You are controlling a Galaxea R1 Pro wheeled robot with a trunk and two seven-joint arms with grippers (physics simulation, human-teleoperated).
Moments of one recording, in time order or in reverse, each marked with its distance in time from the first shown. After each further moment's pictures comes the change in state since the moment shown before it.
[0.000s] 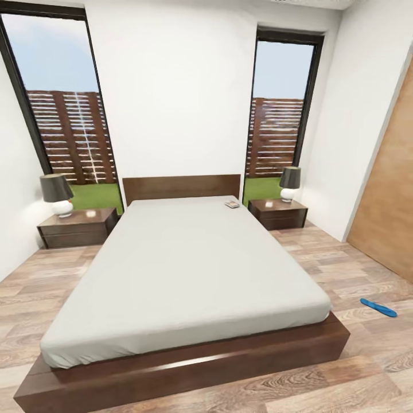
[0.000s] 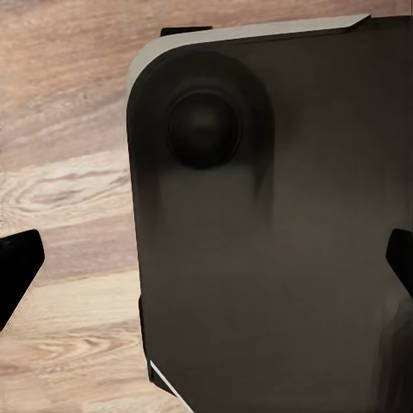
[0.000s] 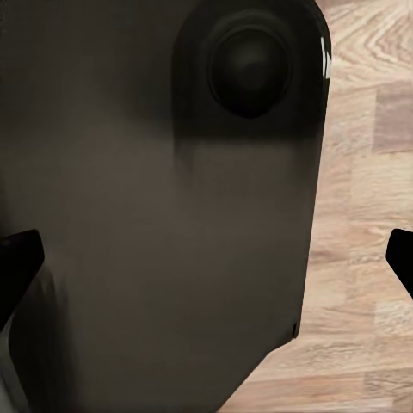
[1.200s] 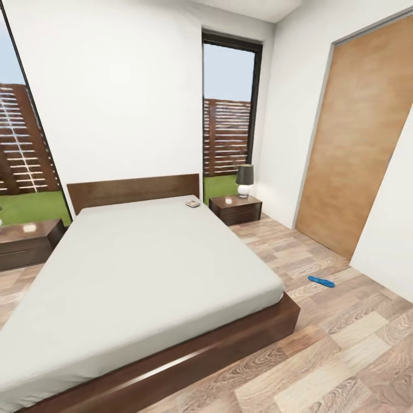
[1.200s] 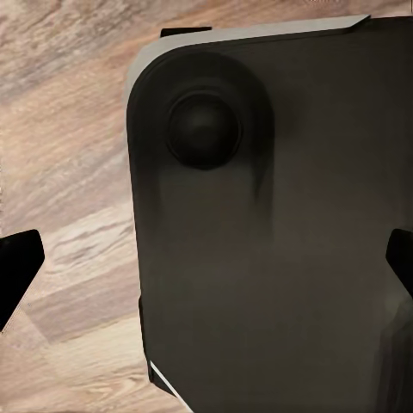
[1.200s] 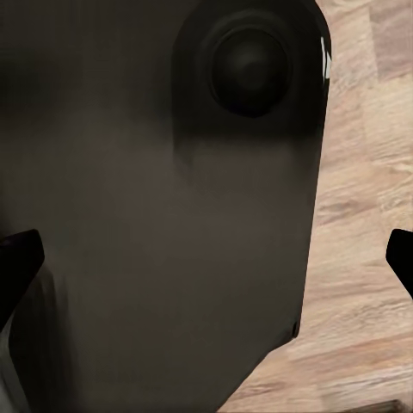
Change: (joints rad) left arm 0.000 0.000 0.000 0.000 0.000 -0.001 0.000; right arm 0.000 0.000 0.000 0.000 0.000 0.000 0.000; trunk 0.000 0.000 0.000
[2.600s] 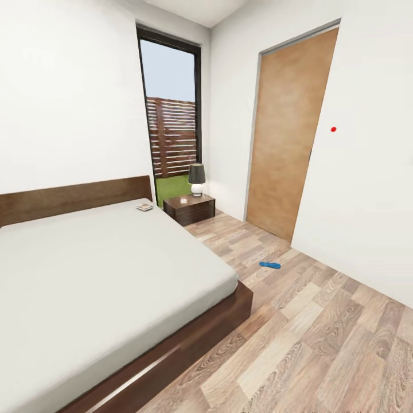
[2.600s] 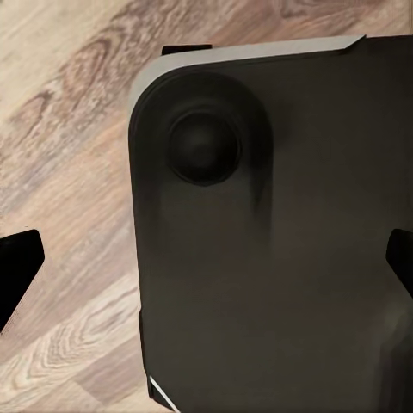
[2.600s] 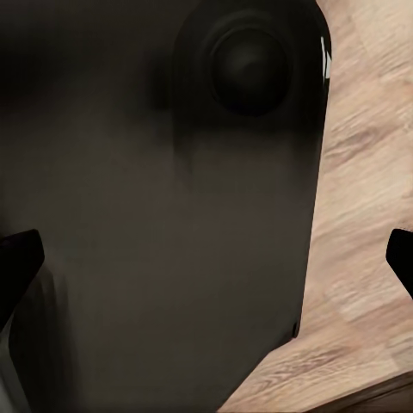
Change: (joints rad) left arm 0.000 0.000 0.001 0.000 0.000 -0.031 0.000; right arm 0.000 0.000 0.000 0.000 0.000 0.000 0.000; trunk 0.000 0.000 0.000
